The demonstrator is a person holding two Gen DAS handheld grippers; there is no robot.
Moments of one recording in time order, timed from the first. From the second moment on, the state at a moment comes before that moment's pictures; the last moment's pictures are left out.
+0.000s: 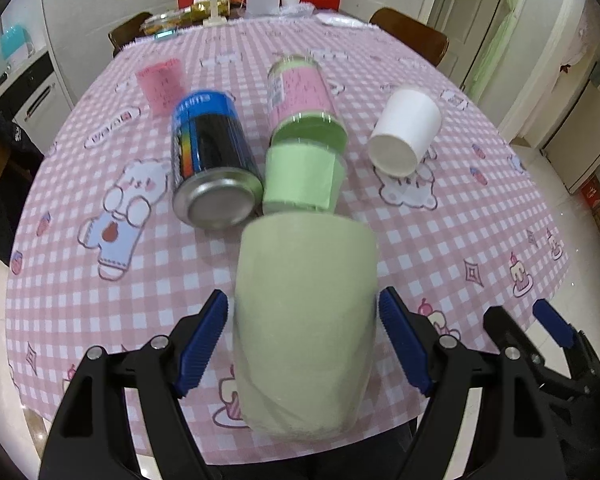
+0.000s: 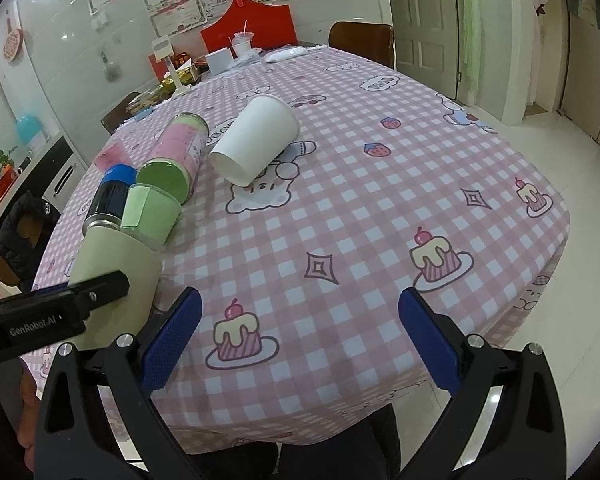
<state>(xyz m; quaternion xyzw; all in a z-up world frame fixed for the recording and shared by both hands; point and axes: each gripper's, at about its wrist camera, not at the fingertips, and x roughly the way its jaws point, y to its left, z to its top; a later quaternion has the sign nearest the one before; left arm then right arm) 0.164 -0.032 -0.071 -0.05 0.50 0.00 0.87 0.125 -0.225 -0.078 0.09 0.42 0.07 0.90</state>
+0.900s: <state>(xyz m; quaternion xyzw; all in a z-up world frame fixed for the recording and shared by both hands) 0.139 0.046 -0.033 -0.06 0.44 -0.01 0.89 0.136 -0.150 -0.032 0.12 0.41 0.14 0.89</state>
